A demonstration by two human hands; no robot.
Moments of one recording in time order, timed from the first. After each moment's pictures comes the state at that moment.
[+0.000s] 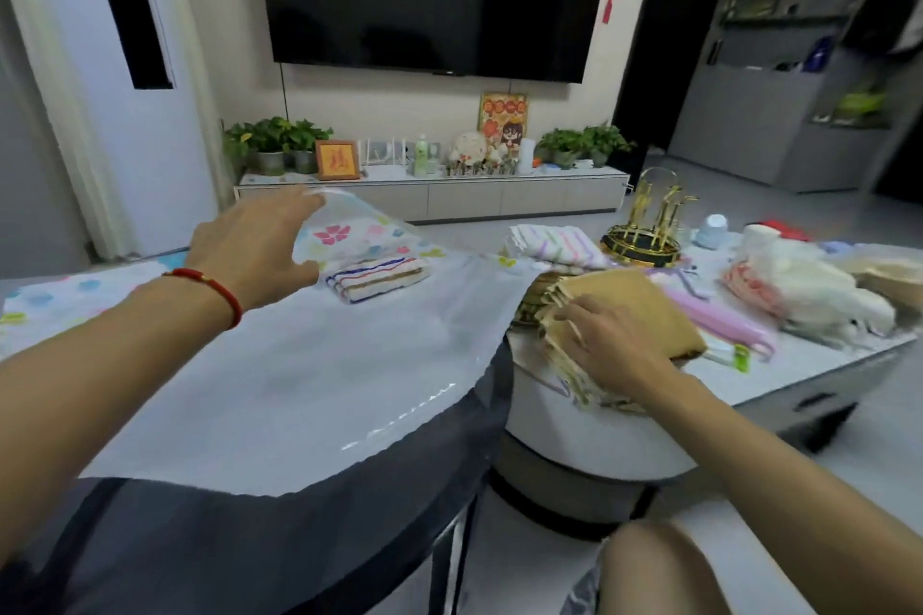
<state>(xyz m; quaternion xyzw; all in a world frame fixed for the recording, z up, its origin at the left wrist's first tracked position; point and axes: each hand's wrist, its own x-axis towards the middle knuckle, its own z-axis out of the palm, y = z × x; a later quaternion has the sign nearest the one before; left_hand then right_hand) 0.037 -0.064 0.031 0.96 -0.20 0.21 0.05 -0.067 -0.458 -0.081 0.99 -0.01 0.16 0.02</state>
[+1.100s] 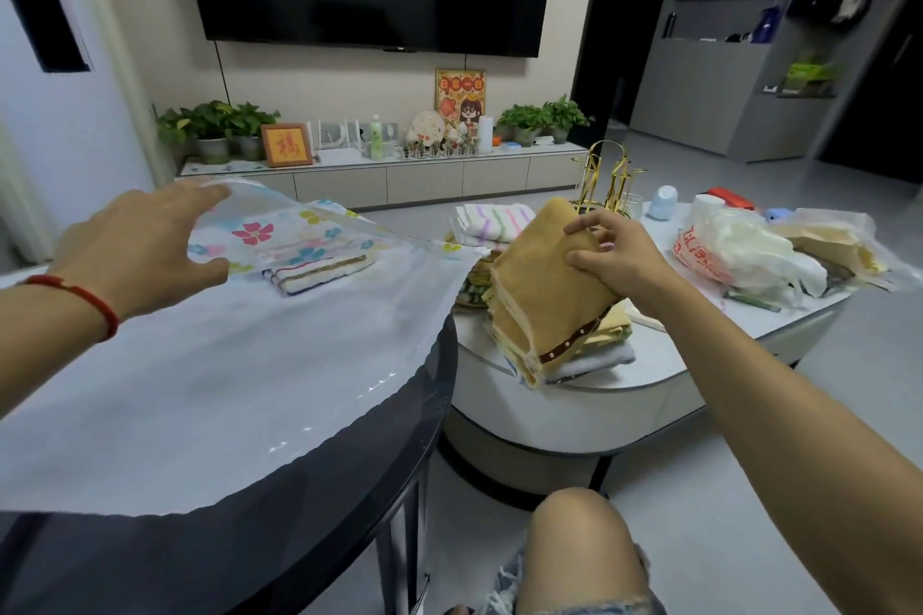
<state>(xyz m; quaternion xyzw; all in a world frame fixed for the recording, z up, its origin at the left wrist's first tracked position) 0.050 -0.071 0.022 0.96 -0.21 0.21 0.03 -0.074 -0.546 -0.022 0.86 -0.12 0.23 -0.44</state>
